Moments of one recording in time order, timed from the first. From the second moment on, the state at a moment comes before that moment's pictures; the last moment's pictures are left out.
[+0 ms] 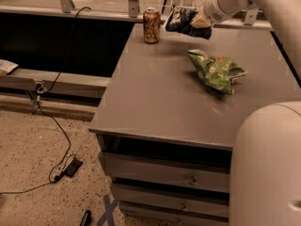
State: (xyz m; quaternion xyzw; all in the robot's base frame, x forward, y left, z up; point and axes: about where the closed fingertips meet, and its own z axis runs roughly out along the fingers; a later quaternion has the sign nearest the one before) arm 0.820 -0.186 0.946 -0.54 0.72 -0.08 0.44
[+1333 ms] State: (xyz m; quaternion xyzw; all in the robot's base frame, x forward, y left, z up) arm 0.843 -0.171 0.906 -0.55 0.73 -0.08 0.40
